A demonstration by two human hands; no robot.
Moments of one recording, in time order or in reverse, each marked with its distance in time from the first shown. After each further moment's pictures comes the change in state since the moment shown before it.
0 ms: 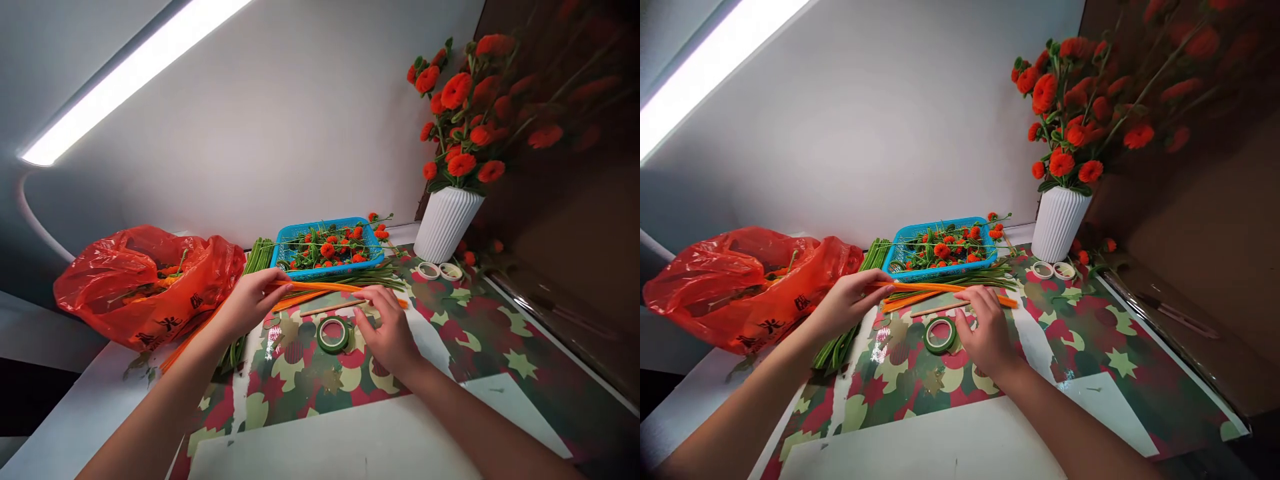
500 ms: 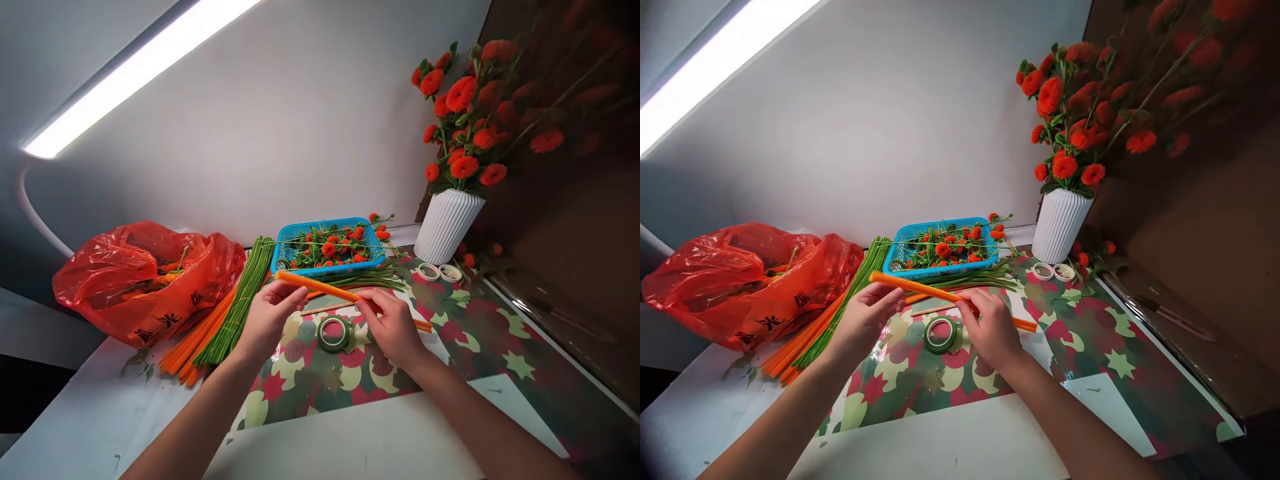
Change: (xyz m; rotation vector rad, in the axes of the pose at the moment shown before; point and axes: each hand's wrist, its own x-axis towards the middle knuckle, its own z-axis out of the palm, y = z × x) left_hand -0.015 0.030 0.042 -1.068 0.294 -0.358; right_hand 0.009 0.001 -0.010 0.000 -0.151 0.122
